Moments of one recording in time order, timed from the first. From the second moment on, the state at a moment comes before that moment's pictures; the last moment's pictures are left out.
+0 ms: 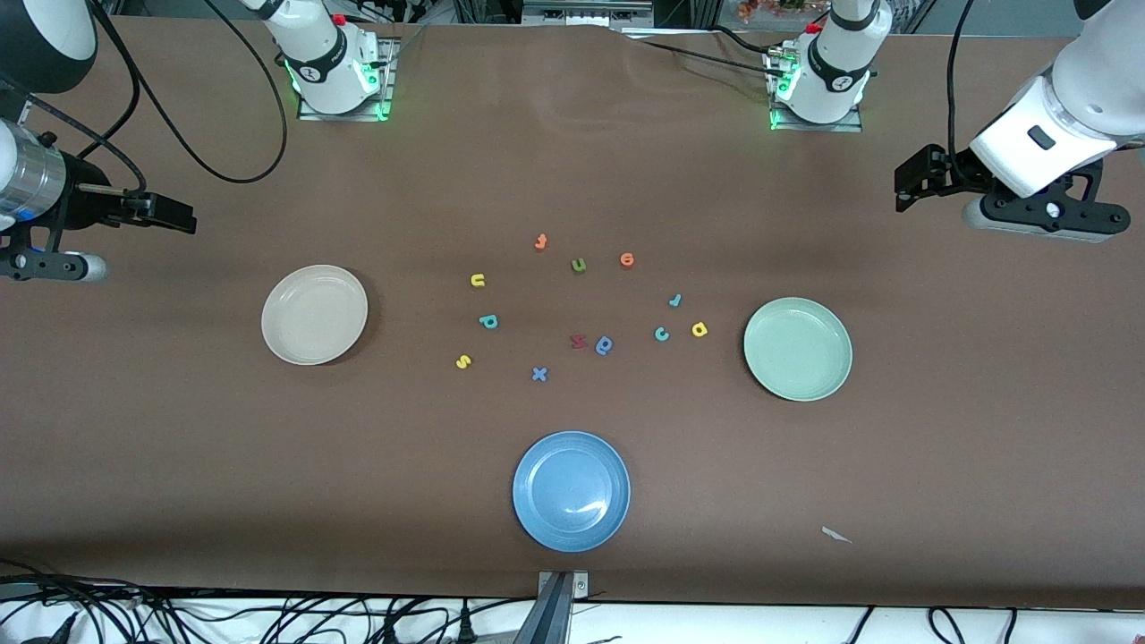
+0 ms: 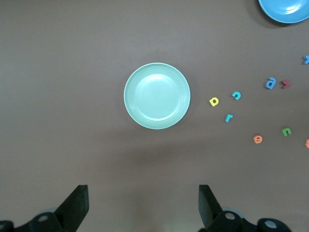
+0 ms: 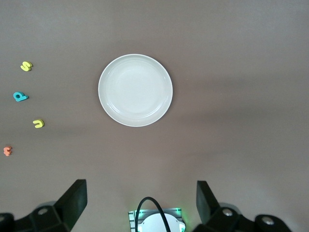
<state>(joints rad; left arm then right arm) -0.07 0.04 -0.10 -1.53 0.00 1.48 -0.05 -0.03 0.15 0.08 -1.49 -0.04 1.41 0.11</state>
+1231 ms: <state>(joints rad) -0.07 0.04 -0.11 -1.53 0.00 1.46 -0.05 0.07 0.25 0.10 -1.49 0.03 1.51 0.21</state>
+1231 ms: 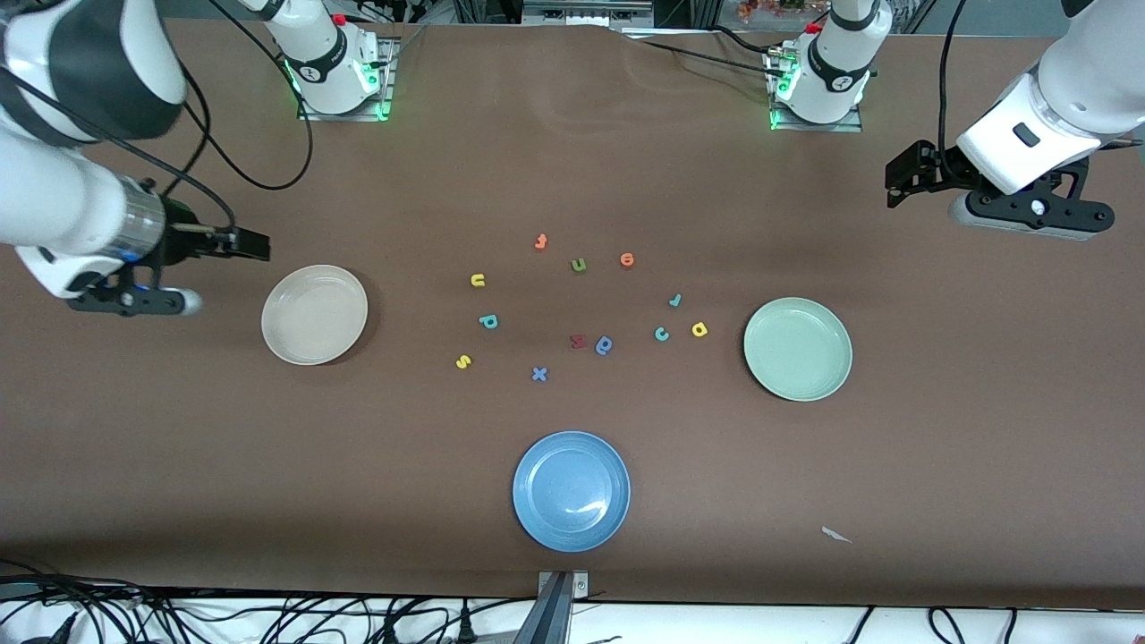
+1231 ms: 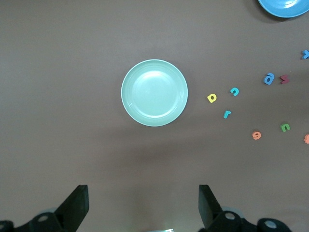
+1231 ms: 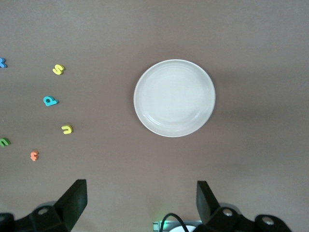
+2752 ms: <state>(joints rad) -0.36 0.59 -0.14 -1.55 -0.04 1.97 -0.07 0.35 0.45 0.16 -1.86 0.04 2.25 0.66</state>
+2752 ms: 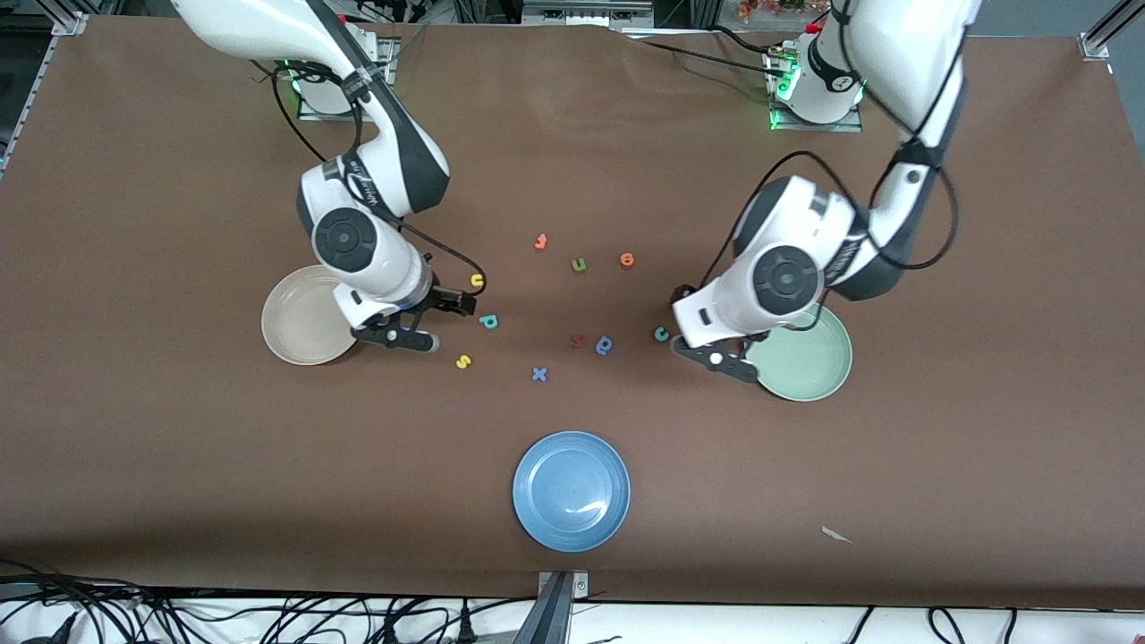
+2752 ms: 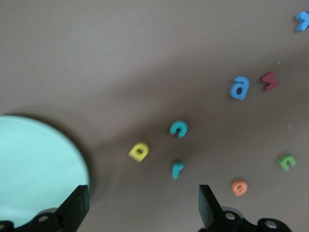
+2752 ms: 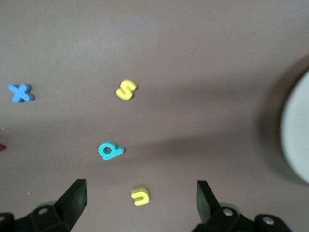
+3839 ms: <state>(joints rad) -0.45 0.74 -0.14 -1.65 0.06 2.29 -0.11 0.41 0.52 0.20 -2.09 0.03 2.54 0.74</state>
